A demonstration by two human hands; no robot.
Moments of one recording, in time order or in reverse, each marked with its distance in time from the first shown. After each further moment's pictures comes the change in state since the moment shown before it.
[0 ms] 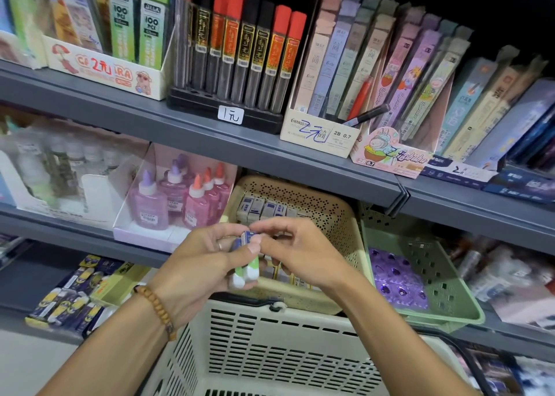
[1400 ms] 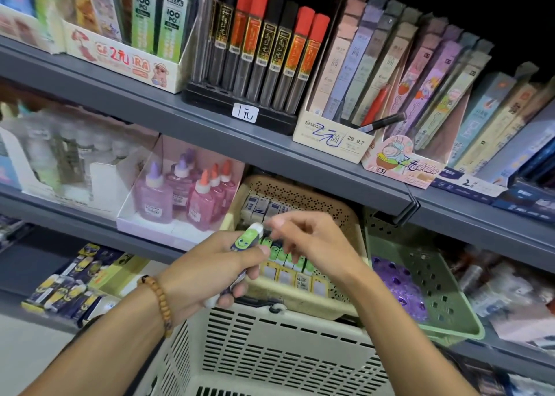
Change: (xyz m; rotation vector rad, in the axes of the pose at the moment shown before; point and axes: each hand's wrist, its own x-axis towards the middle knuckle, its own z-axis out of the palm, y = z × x) left_hand 0.003 -0.002 -0.001 0.252 -0.096 -0.049; right_hand 0.007 0.003 -0.017 -0.101 0.039 0.010
